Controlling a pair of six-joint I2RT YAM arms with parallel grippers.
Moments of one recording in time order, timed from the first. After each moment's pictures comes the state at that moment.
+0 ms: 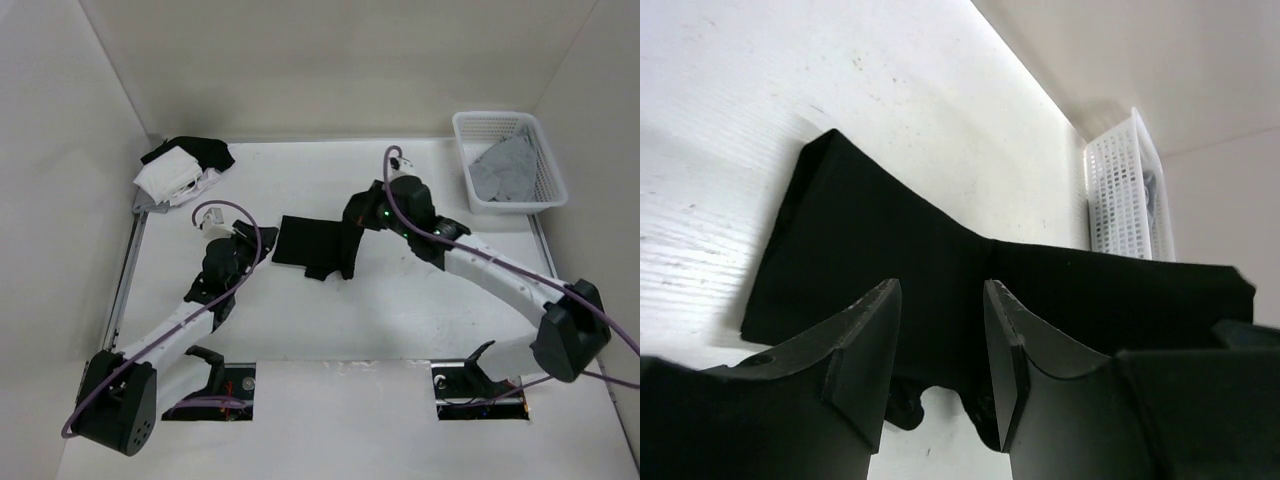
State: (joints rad) left arm -0.36 1.02 0.34 0.46 -0.10 -0.98; right arm 0.63 1.33 0.99 -0.04 0.04 0.78
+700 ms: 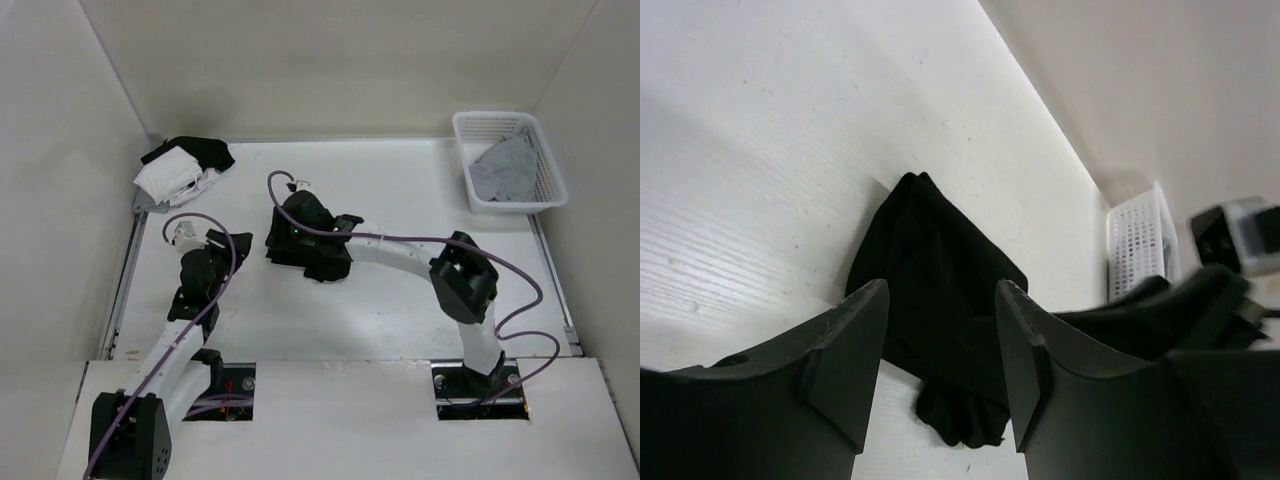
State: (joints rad) left arm -0.11 0.81 0.24 0.34 0.00 -0.98; right arm 0.94 2.04 1.60 -0.20 0.09 0.78
